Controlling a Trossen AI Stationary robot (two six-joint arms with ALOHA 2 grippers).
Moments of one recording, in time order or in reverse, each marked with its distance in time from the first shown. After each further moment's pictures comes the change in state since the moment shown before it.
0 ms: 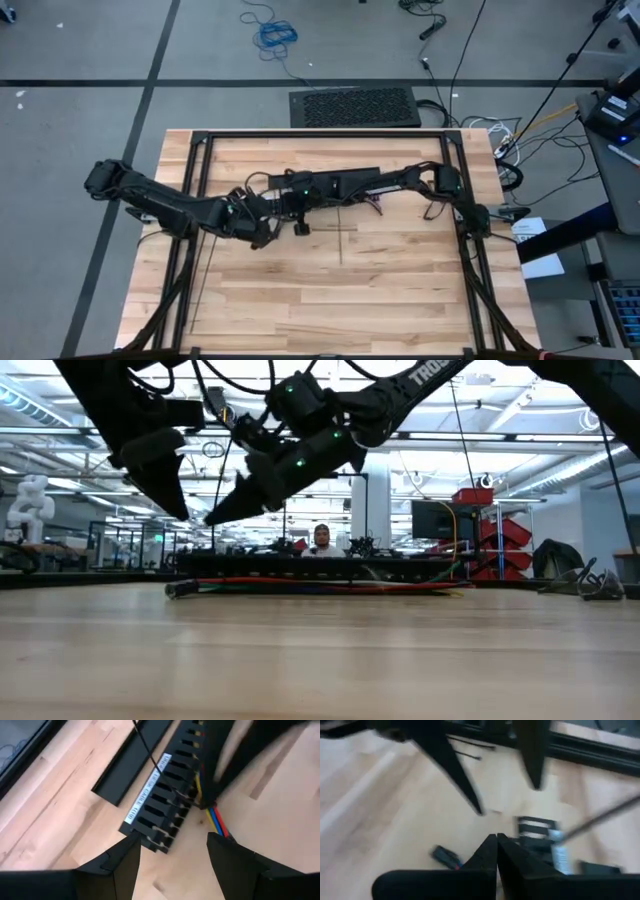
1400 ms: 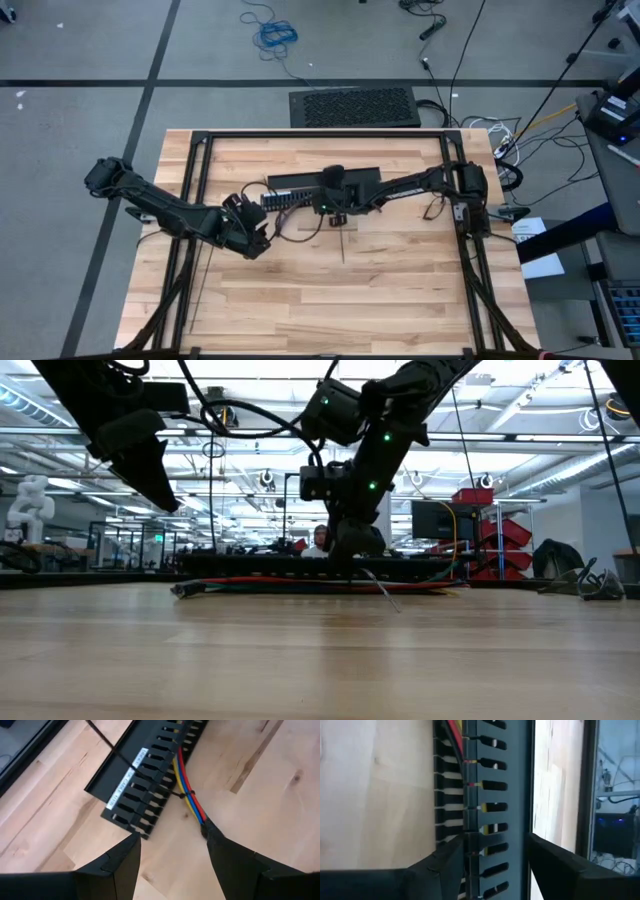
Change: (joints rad) left arm -0.127 -0.009 0.000 -0.037 -0.057 -0.113; right arm 0.058 -0.197 -0.241 -0.430 0.711 -0.147
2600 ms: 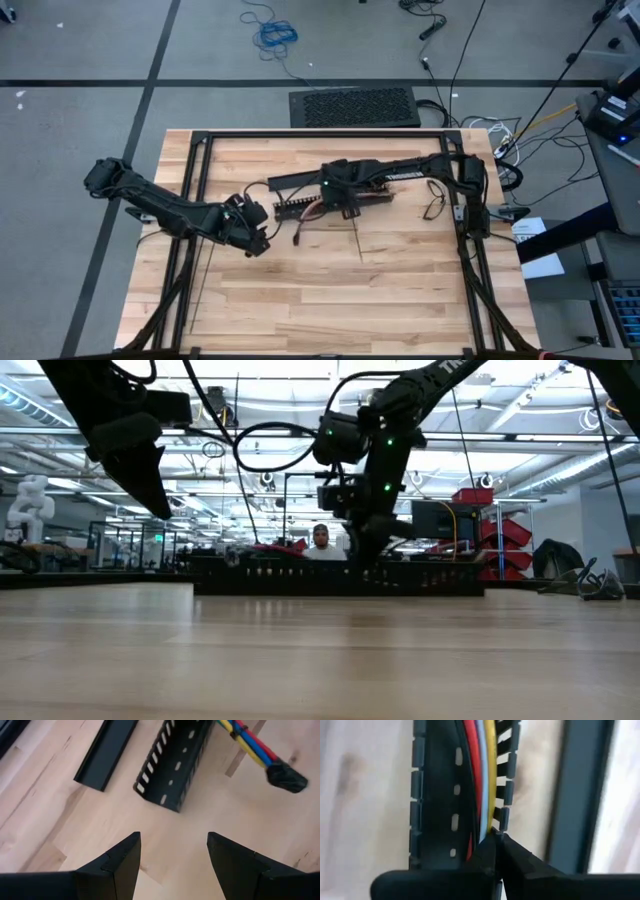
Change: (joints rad) left arm 0.040 0.000 0.000 0.001 0.108 0.053; right arm -0.135 0.005 0.063 -0.284 -0.368 -0.091
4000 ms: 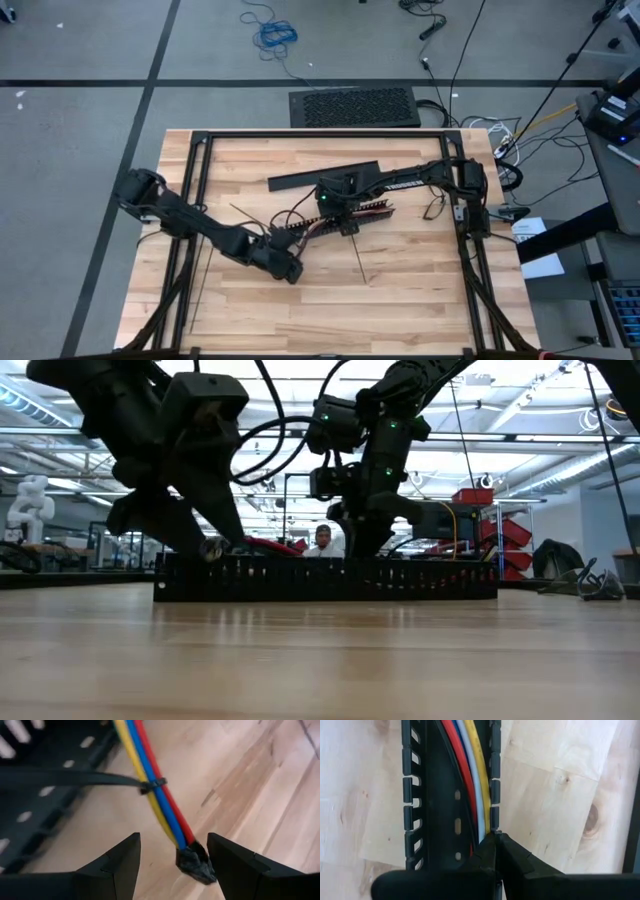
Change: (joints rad) left arm -0.072 0.345 0.043 0.631 0.239 -0.396; right arm 0.085 0.002 0.012 -0.006 -0.160 0.118
